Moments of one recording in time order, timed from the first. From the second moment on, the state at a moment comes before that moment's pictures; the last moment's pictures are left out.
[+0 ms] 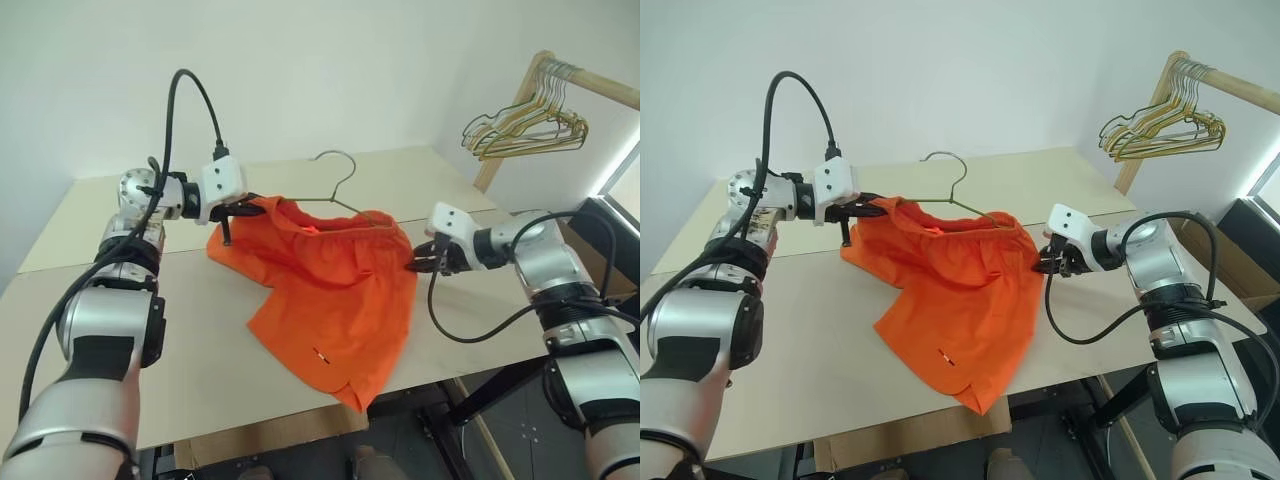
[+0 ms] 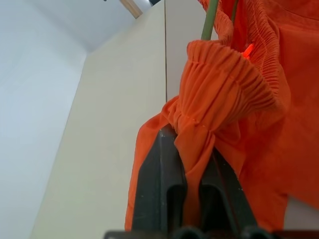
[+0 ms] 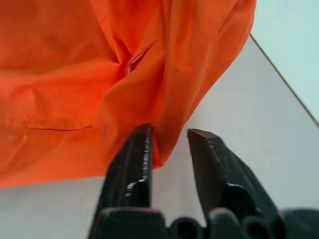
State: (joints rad) left arm -1.21 0.58 -0.06 1.23 0.10 -0.57 -1.27; right arm -0.88 -0.69 0.22 0.60 -0.02 0.26 1.26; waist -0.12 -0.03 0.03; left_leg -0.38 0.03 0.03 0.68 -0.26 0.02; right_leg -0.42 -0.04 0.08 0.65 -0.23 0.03
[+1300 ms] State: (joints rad) left arm -1.16 0.51 -0.06 1.23 0.10 -0.59 -1.15; right arm -1.00 -0.78 0.22 0.44 -0.03 0.18 1.30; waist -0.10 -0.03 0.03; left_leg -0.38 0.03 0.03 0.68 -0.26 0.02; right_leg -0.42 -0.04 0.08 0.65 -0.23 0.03
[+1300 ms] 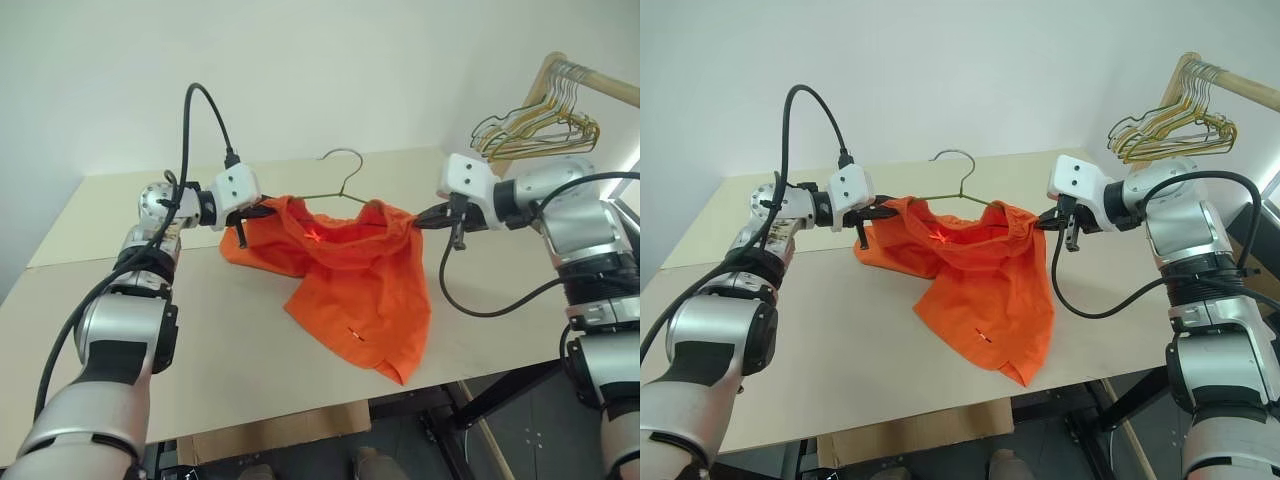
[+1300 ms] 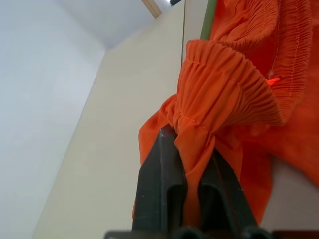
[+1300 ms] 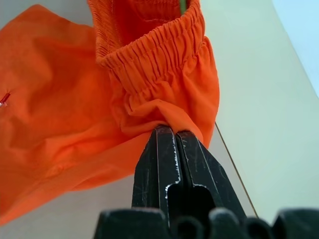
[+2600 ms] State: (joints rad) left arm -1.10 0.50 -0.02 1.17 0.00 -0.54 -1.26; right arm -0.97 -0.70 0.21 0.56 0.00 -0.11 1.32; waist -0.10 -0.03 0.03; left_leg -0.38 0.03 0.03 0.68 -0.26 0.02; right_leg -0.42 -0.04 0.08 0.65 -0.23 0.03
